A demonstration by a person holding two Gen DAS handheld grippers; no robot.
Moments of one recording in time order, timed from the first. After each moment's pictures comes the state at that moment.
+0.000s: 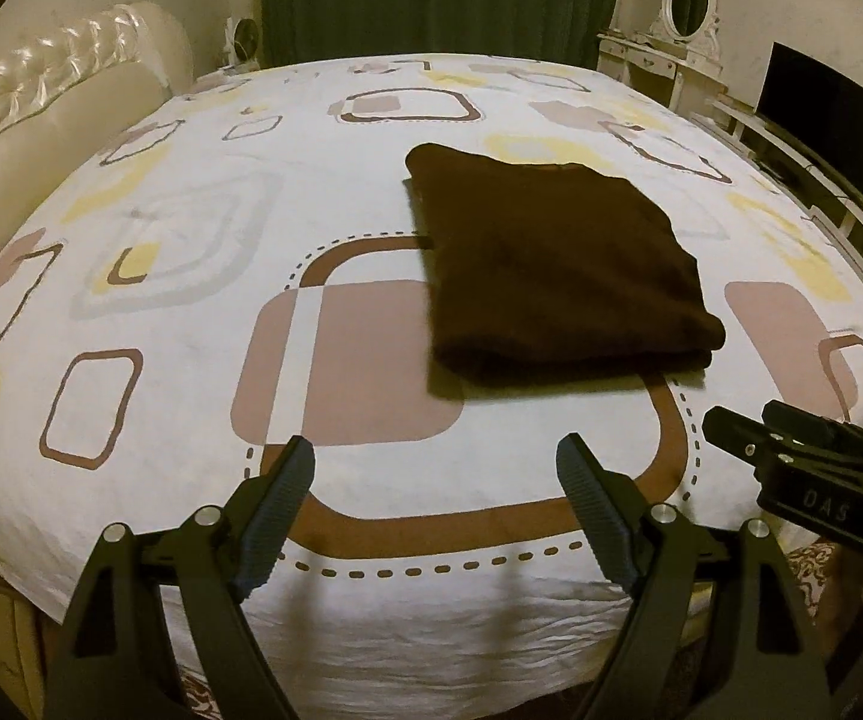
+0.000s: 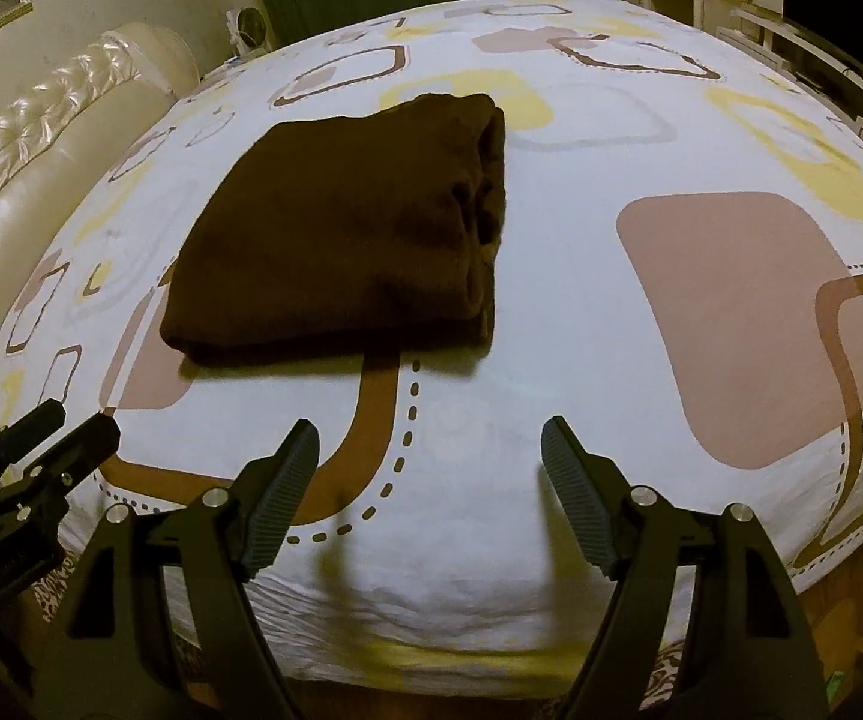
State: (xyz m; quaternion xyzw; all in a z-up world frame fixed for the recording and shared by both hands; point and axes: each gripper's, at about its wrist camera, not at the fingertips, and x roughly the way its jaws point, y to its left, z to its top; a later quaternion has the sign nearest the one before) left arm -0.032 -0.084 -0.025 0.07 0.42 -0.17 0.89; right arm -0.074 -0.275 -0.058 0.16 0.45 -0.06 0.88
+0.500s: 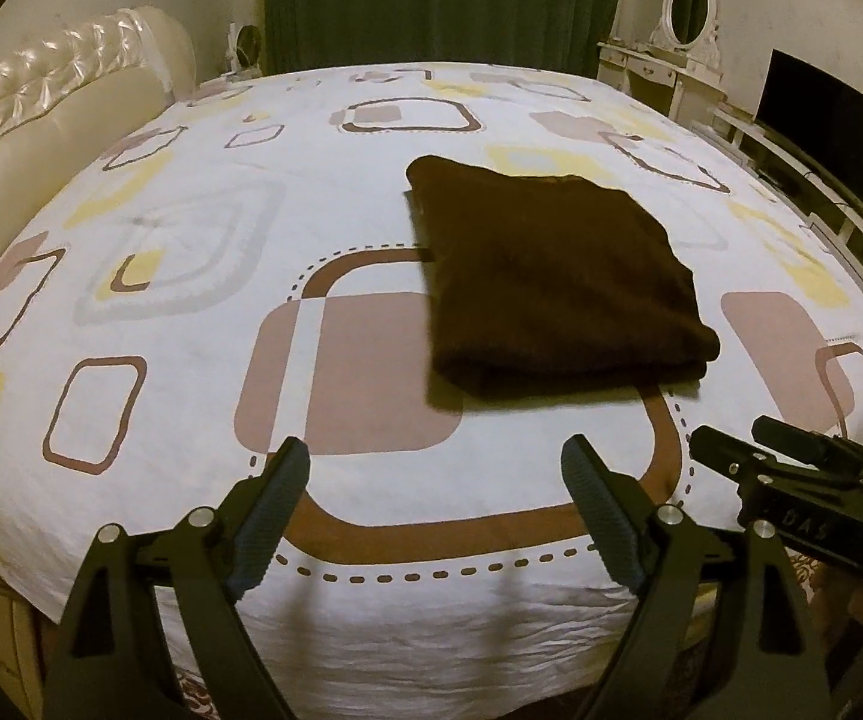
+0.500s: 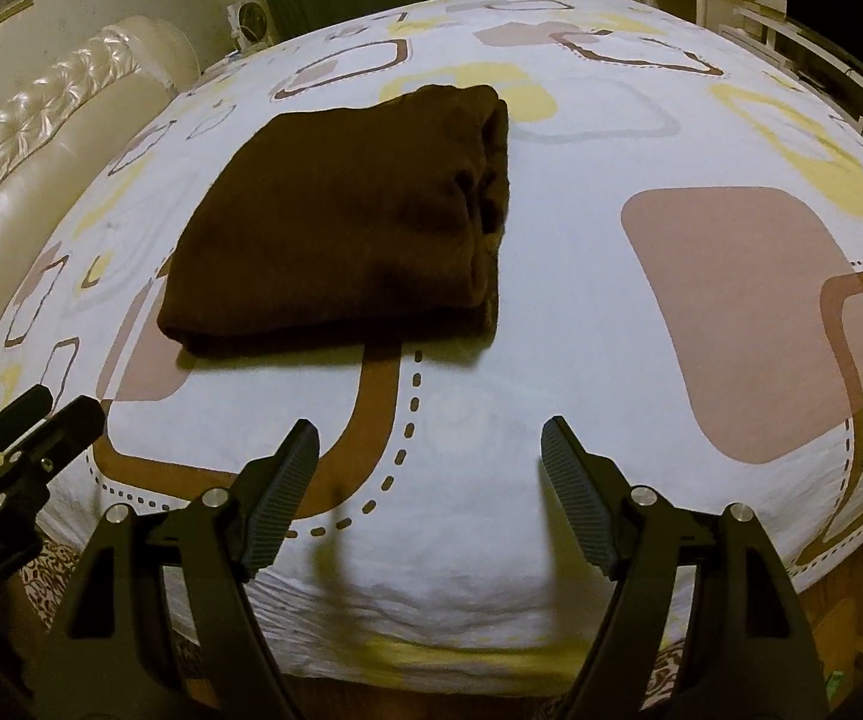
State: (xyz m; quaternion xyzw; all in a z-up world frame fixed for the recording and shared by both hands) left arm -0.035 -0.083 -0.019 0.07 0.41 -0.17 0.89; right arm -0.074 -0.273 -0.062 0.15 0.45 -0.06 0.88
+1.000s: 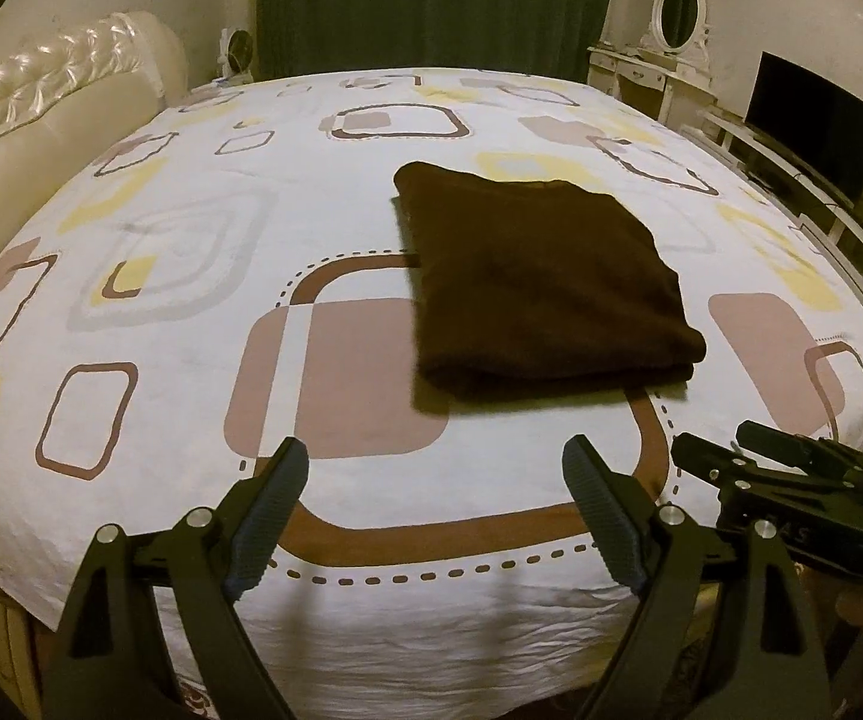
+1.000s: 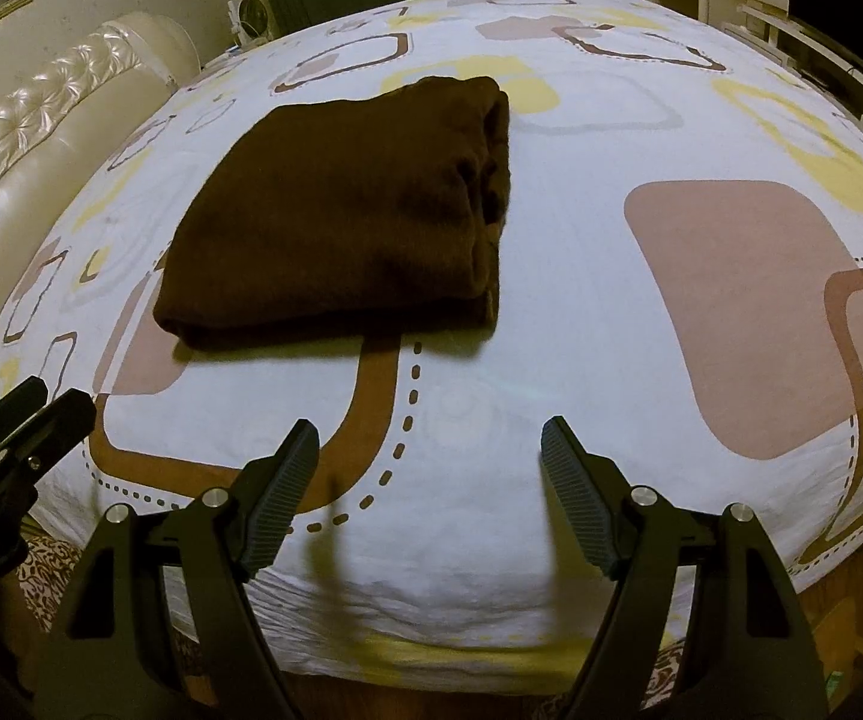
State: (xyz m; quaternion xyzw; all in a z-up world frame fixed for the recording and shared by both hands) left arm -0.038 -0.086 -0.017 0.06 0.40 -0.18 0.89; right arm -0.074 -0.272 -0.066 0.15 0.46 -0.06 0.87
